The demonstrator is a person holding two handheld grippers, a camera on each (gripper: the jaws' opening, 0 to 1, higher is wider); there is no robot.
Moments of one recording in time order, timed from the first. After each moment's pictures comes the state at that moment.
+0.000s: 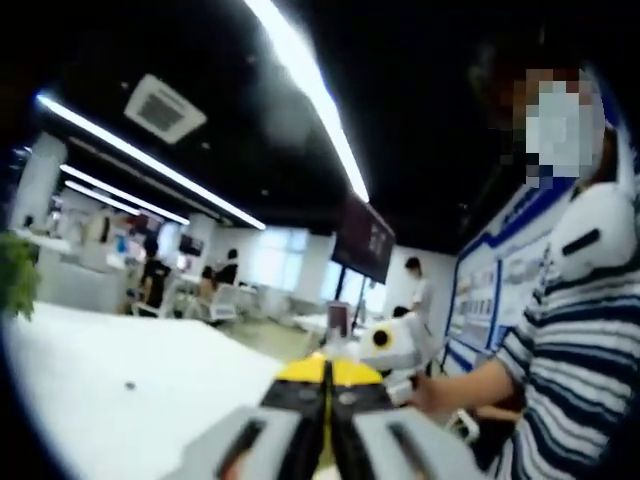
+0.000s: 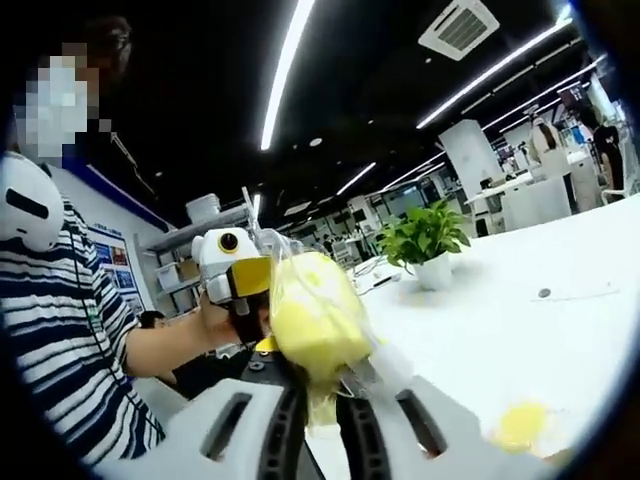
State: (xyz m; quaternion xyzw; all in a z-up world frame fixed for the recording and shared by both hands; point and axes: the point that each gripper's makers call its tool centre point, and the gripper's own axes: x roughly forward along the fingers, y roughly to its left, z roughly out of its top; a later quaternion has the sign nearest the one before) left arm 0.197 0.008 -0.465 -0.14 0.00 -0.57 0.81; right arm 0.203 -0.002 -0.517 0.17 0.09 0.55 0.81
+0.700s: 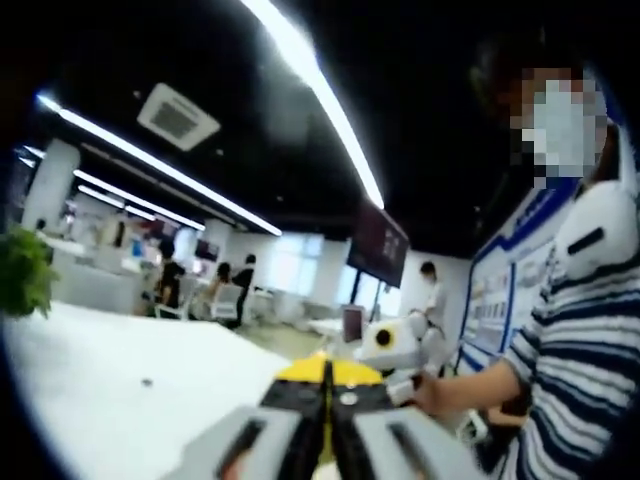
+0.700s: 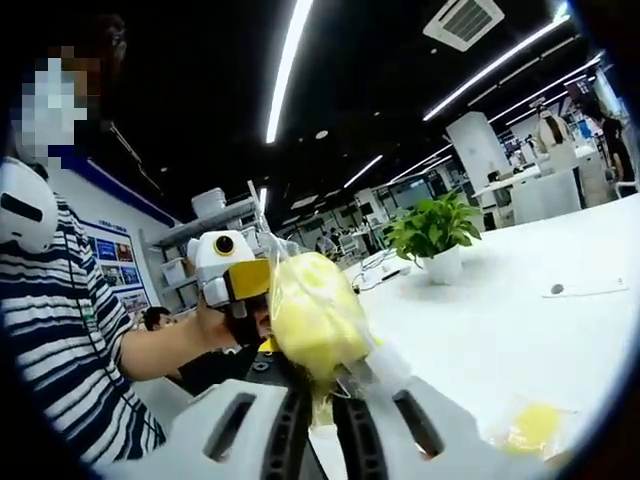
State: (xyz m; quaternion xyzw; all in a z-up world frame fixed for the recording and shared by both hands) left arm 0.195 0.030 -0.471 -0.13 0.00 -0.55 0.83; right arm 0.200 0.018 -0.526 0.18 0.10 0.56 0.80
